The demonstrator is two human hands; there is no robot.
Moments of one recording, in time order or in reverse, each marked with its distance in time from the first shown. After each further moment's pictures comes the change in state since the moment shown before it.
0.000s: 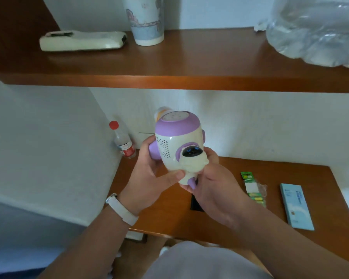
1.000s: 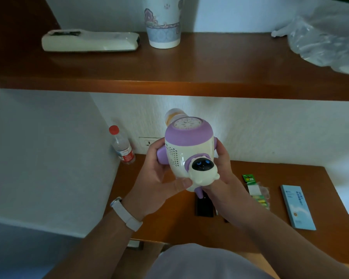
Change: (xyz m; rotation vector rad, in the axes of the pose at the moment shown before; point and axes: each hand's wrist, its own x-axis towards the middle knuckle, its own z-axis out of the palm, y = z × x) left_hand 0.013 -0.009 -0.029 -0.181 -0.094 -0.073; right_hand 0.020 0.018 -0.006 -0.560 -0.019 -0.215
